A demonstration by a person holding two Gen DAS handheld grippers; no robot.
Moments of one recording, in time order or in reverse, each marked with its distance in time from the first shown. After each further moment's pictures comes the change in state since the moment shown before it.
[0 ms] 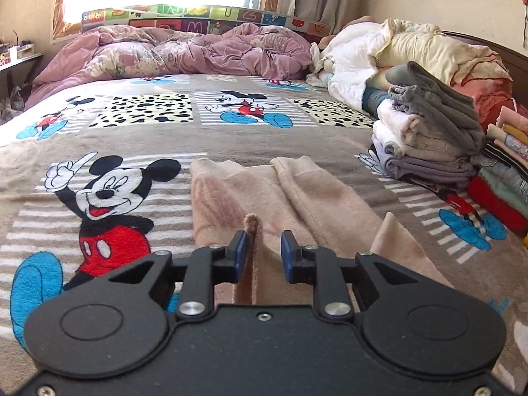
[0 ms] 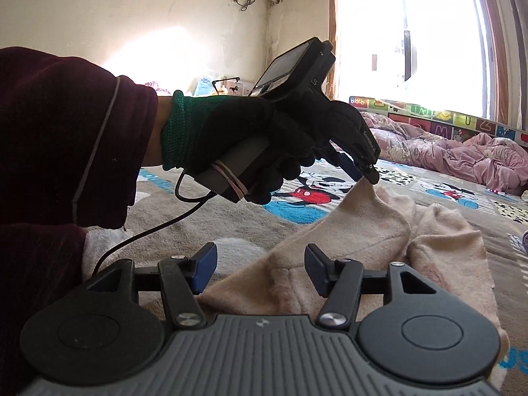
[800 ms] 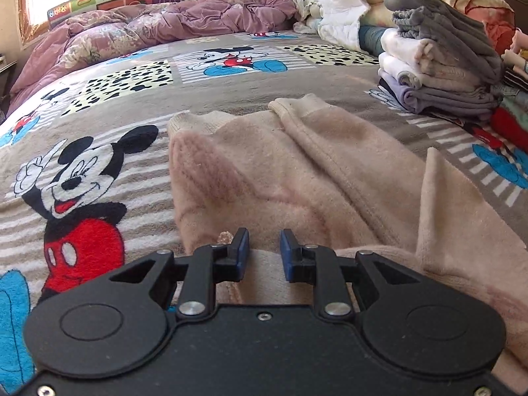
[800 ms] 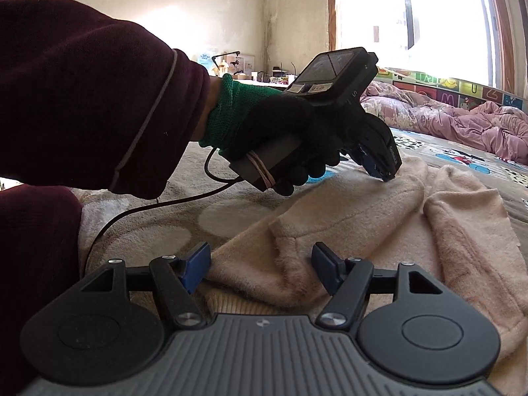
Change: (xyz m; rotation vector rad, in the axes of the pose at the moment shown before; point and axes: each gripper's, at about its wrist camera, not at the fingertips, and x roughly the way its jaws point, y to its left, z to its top) left arm 0.072 -0.003 -0.012 0.167 0.167 0.006; right arm 0.018 -0.003 -0.015 0.031 0.086 0.027
